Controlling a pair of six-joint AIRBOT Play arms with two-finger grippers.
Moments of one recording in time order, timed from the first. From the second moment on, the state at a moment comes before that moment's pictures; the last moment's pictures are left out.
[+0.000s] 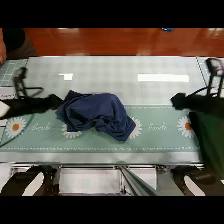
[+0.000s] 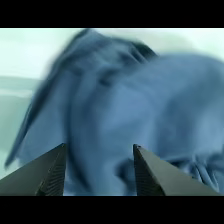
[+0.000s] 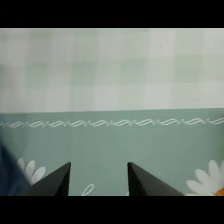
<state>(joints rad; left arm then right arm) 0.08 -0.80 0.72 1.11 -0.95 -1.51 0.11 -0.73 0.85 -1.52 1.04 1.79</state>
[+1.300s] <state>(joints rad) 0.12 -0.97 0.28 0.54 -0.79 -1.14 -0.05 -0.82 0.38 -0.88 1.02 1.39</state>
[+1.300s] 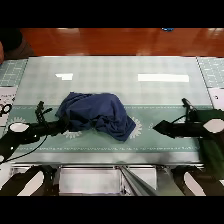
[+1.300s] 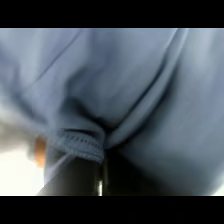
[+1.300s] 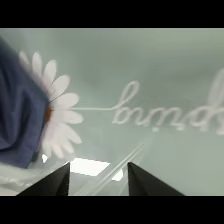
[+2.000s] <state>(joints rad) 0.09 -1.02 0.39 0.59 -0.86 -1.11 0.42 -1.21 0.45 -0.49 0.75 1.33</state>
